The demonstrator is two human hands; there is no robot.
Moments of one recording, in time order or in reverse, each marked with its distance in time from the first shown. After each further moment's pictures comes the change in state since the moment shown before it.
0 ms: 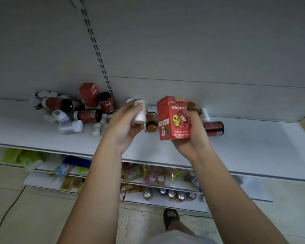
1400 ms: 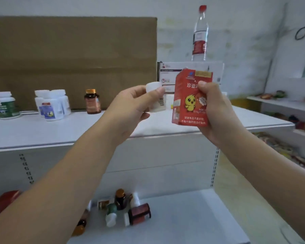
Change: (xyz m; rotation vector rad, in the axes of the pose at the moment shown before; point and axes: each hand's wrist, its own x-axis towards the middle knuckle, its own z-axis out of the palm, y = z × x) left_hand -0.093 0.158 0.352 0.426 -0.529 0.514; right_hand -0.200 -0.340 0.030 -0.498 -0.014 -0.878
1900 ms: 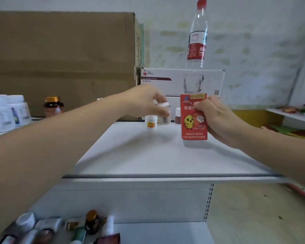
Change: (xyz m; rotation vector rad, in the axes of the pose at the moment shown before) left_hand 0.190 -0.016 0.081 1.148 -0.216 0.108; right_hand 0.156 0.001 -0.128 -0.378 -0.210 0.103
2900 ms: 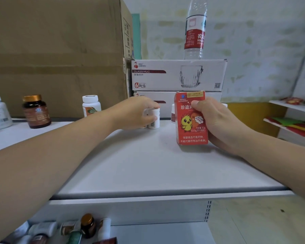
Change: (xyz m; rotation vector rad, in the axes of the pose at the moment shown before) left_hand 0.029 -0.043 0.050 0.147 0.025 0.097; right_hand 0.019 0.024 -0.011 0.091 -0.032 0.093
